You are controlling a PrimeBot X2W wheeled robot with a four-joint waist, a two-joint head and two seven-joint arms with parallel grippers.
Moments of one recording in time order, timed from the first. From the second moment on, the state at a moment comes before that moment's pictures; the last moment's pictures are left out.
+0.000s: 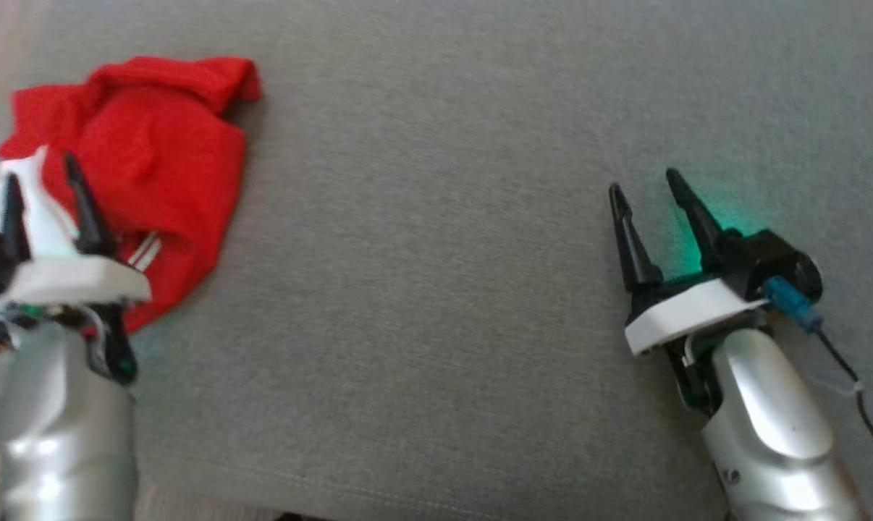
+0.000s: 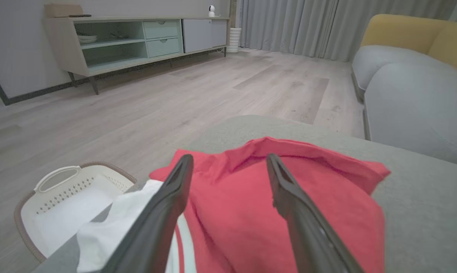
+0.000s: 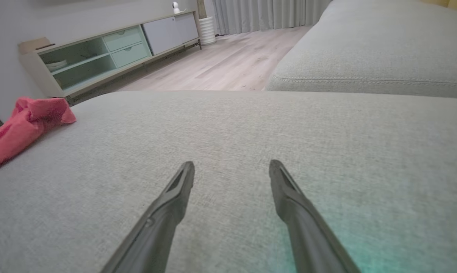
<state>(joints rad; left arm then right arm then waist) -0.58 0.13 0.22 0.72 -0.23 -0.09 -0.26 -0.38 -0.08 0.18 0.48 0.11 0.13 -0.25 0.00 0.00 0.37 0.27</state>
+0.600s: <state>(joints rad) -0.80 0.22 0.26 1.09 -0.24 0.04 -0.25 -0.46 -0.08 0.18 0.39 0.13 0.13 -0.26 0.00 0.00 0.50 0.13</state>
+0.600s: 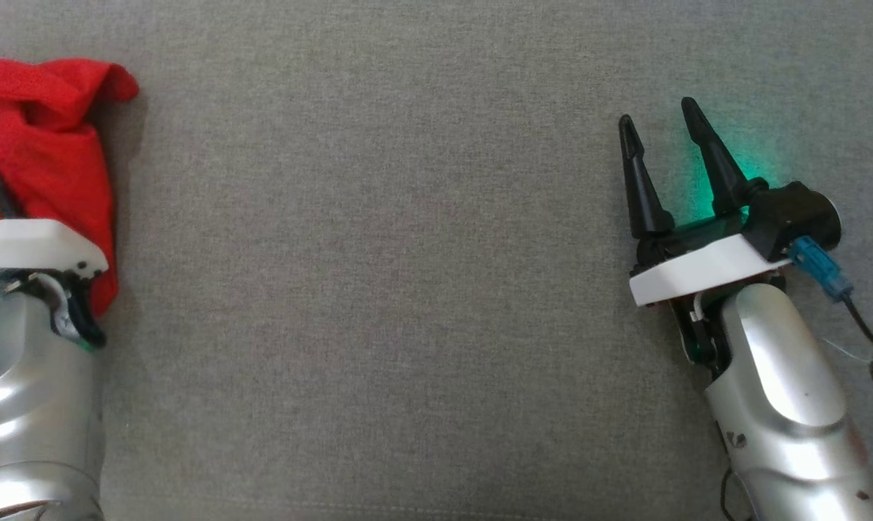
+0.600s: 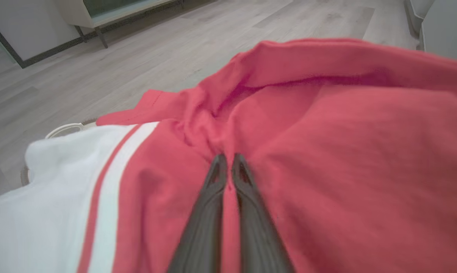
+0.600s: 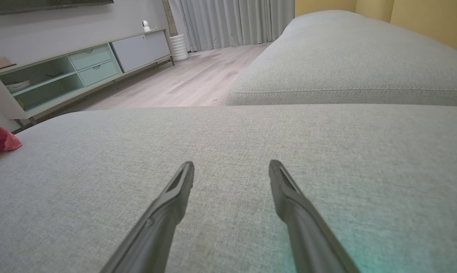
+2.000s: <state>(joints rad) -0.64 0.03 -0.55 0.67 -0.41 0.03 -0.26 -0.38 -0.06 0.26 0.46 0.31 0.13 -0.26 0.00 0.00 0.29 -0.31</state>
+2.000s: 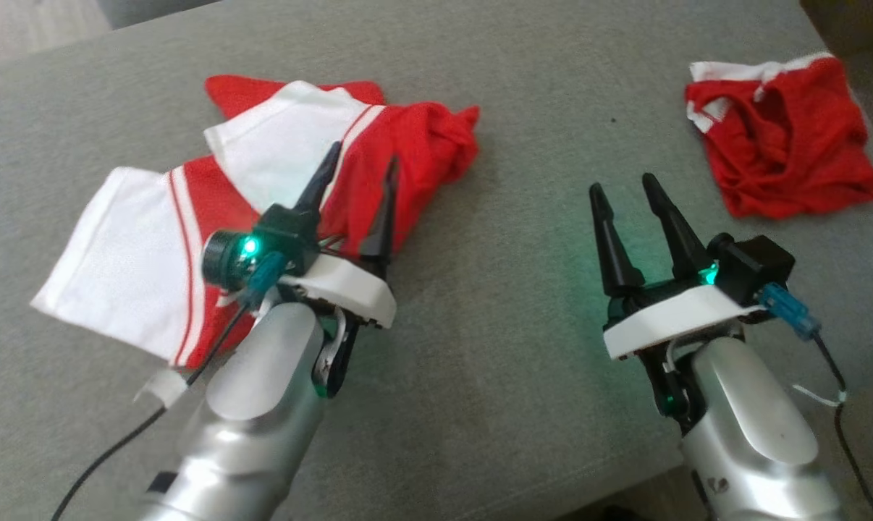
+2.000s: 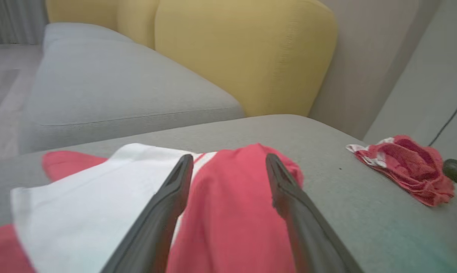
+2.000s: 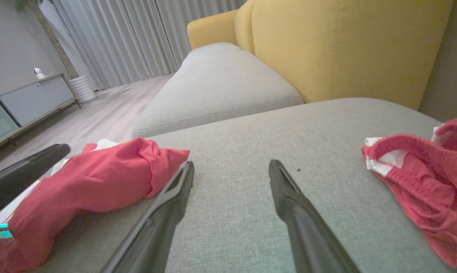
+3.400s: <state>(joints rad) 0.00 0.05 -0.11 0.37 -0.20 0.07 -0.26 -0.19 -0.06 0.19 0.53 0.24 0.13 -0.26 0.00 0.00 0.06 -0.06</state>
